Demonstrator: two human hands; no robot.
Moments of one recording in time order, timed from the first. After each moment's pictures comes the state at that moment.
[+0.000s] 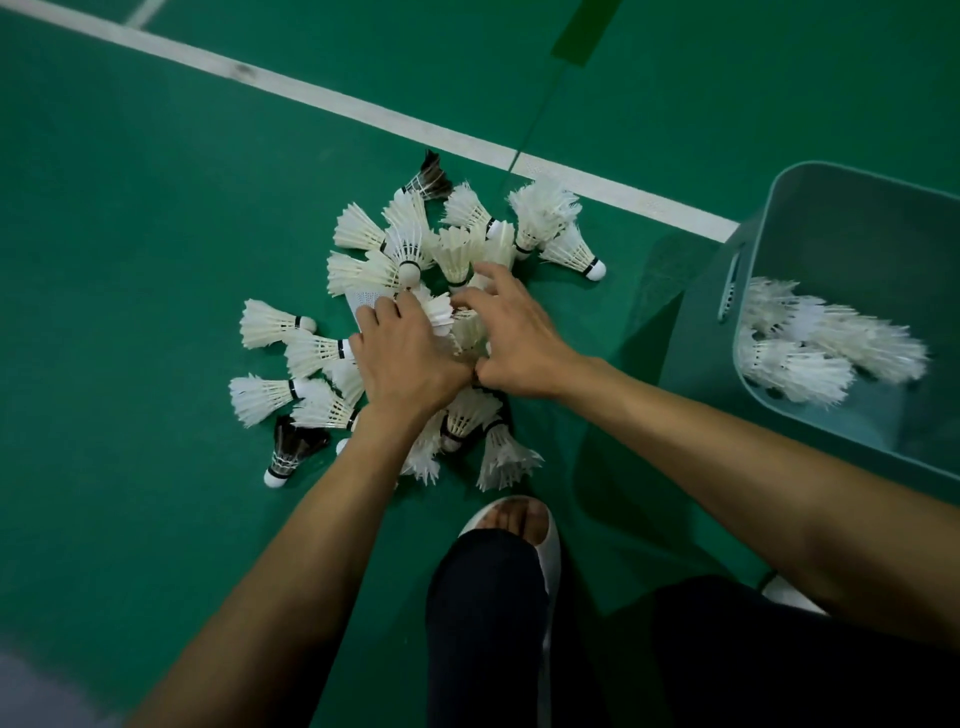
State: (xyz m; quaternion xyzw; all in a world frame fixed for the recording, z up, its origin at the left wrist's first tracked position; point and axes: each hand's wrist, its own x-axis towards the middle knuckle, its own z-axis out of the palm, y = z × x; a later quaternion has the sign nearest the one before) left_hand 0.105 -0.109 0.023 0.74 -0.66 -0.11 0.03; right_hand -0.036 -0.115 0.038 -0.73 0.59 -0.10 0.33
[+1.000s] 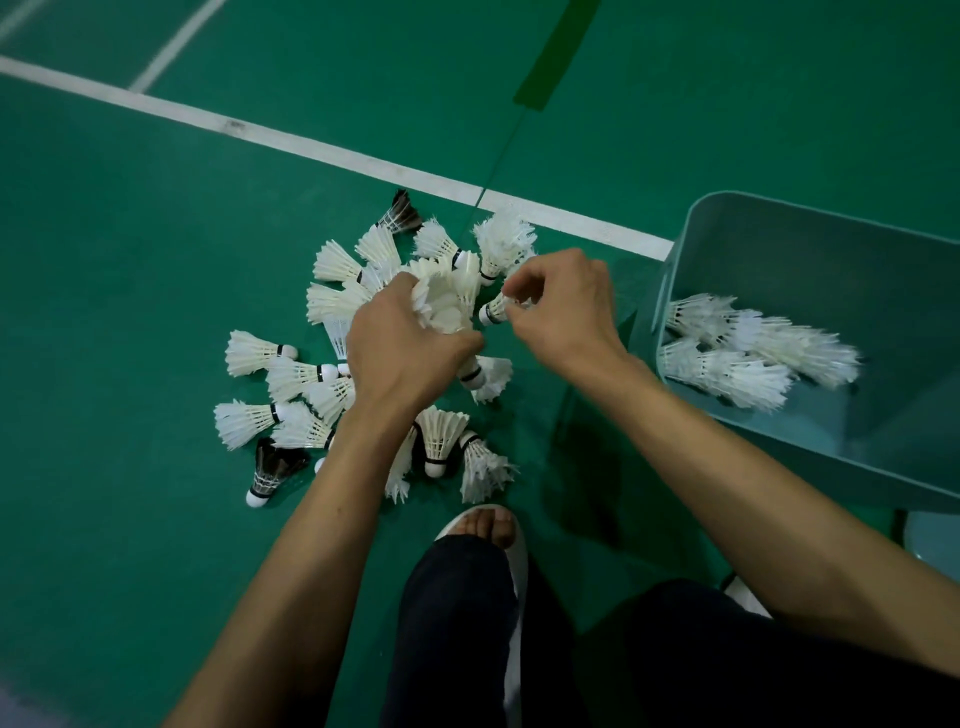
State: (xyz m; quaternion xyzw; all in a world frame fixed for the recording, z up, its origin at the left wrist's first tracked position) left_hand 0.061 -0.094 0.113 0.71 -0.62 -0.25 0.24; right_hand -0.100 -0.104 0.100 -0.59 0.72 -0.31 0.23
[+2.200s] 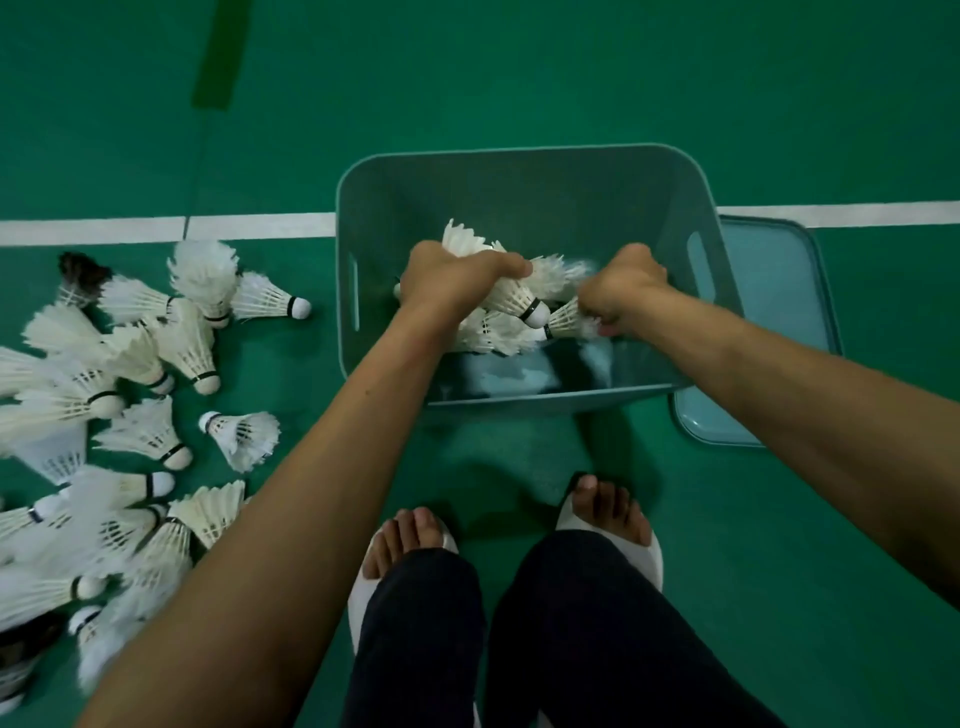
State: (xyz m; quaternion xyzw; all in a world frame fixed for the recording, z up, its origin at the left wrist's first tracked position) left_hand -0.229 -0.088 0.090 0.58 -0.55 -0.59 0.10; right_hand -0.383 -0.008 0.066 -0.14 0.92 -0.19 0.30
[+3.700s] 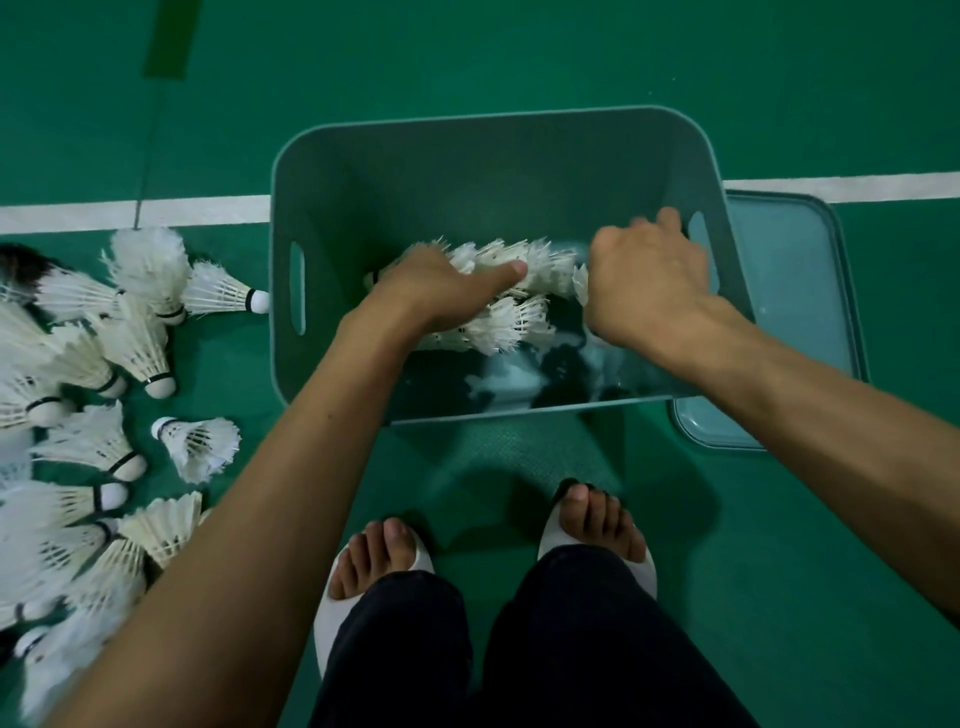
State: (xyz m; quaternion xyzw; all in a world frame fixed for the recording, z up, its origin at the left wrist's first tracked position) left_hand -0.243 -0.093 0.078 0.54 -0.70 -0.44 -0.15; right_hand -0.382 0.016 0.097 -0.46 0.87 0.12 0.13
